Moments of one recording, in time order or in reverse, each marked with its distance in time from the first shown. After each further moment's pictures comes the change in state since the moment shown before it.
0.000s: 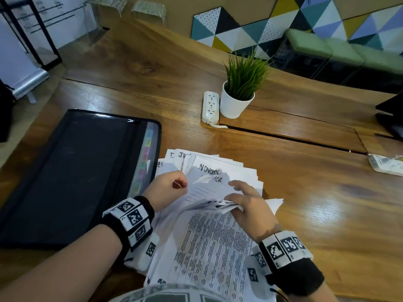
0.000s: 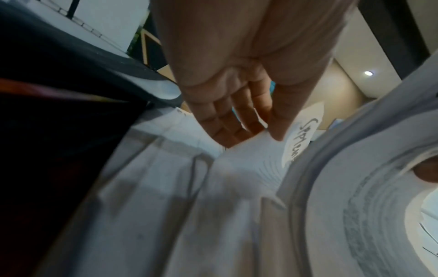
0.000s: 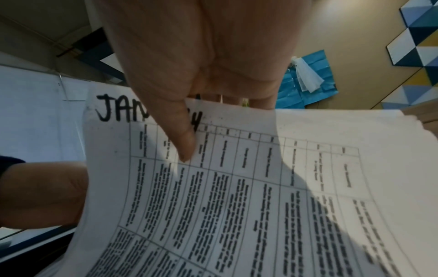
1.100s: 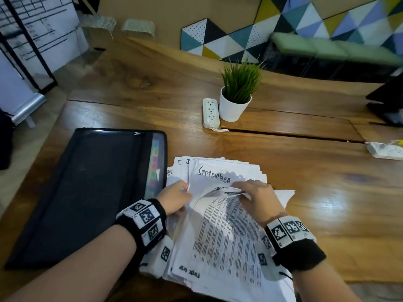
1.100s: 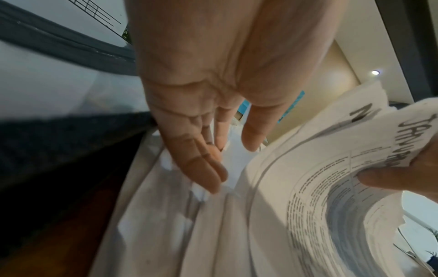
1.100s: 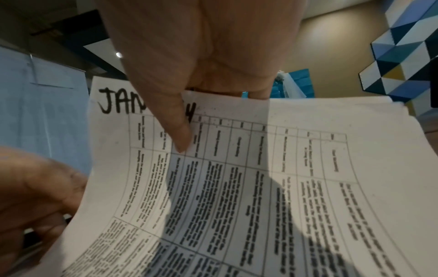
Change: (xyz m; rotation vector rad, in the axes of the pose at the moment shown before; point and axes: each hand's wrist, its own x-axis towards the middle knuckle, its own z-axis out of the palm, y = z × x) left_hand 0.003 -0.004 -0.012 0.051 -0.184 -0.289; right_hand 0.016 -0.016 0.000 -0.071 0.099 0.089
